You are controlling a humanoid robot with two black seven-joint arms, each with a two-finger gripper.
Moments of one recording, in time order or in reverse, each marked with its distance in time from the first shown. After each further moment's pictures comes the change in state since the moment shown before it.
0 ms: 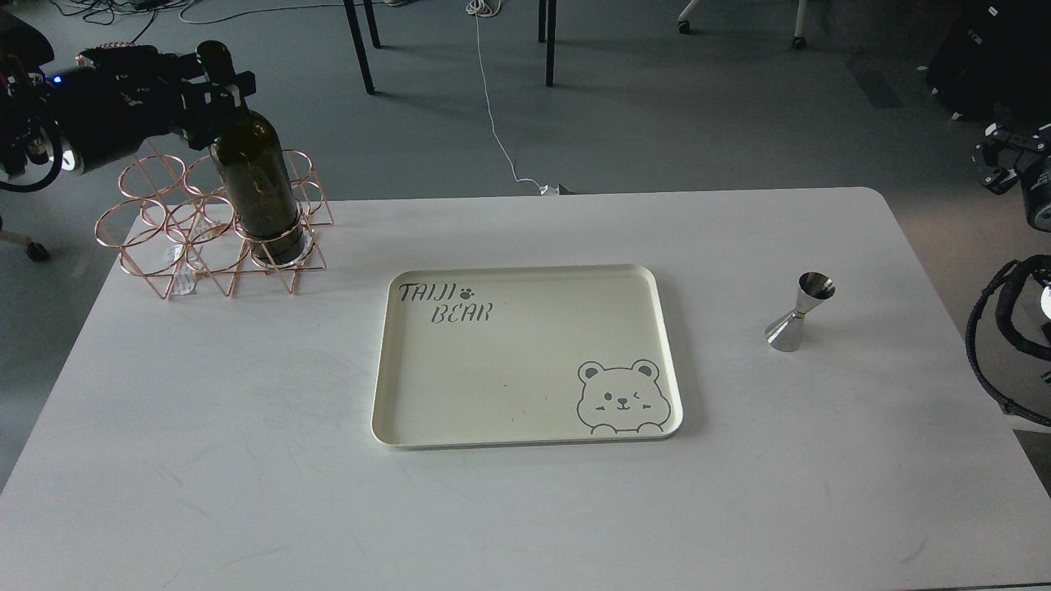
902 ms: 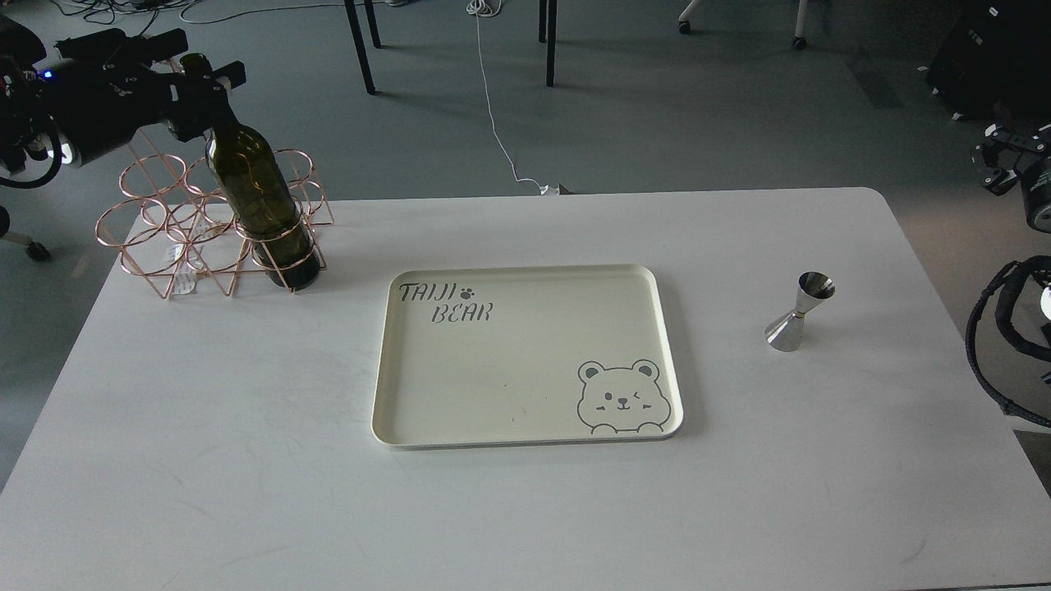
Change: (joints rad) left arm 0.006 -0.045 -0.002 0.102 -0.020 0.068 -0.003; right arm -0.001 0.000 0.000 0.000 0.000 0.000 0.000
